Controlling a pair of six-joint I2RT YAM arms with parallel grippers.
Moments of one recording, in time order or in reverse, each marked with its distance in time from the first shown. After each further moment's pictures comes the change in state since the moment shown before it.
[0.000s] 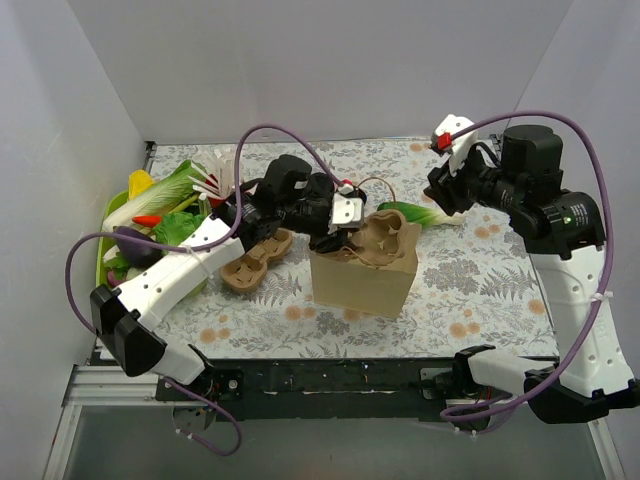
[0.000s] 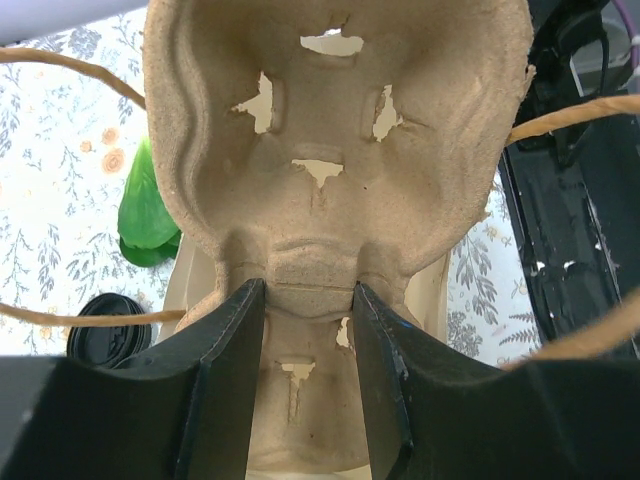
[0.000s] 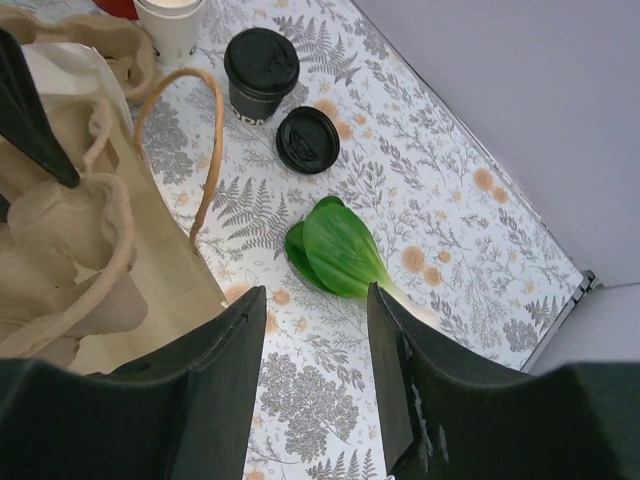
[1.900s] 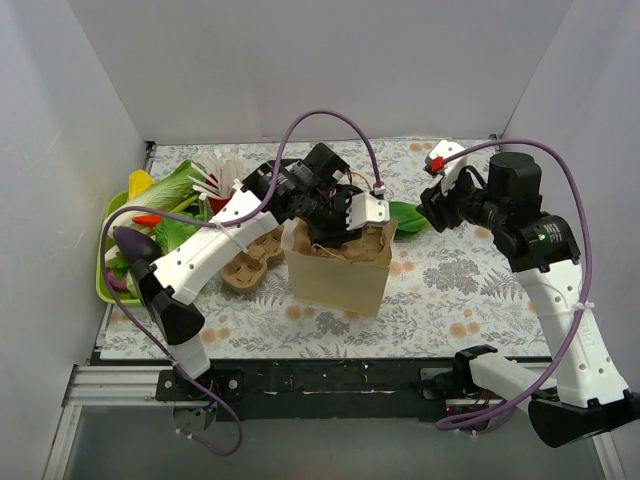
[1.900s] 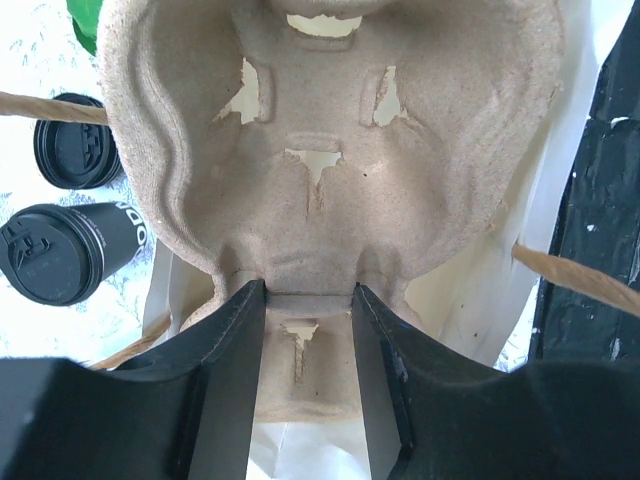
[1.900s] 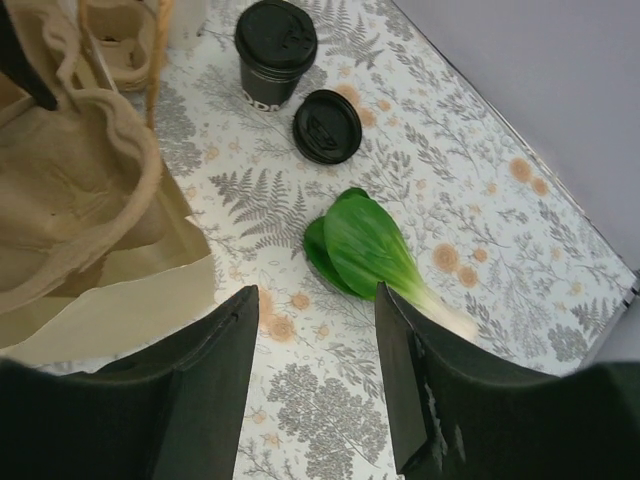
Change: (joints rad) left arm -0.097 0.291 0.520 -0.670 -0.432 0.064; right arm -0.023 -0.130 -0.375 0.247 0.004 0.028
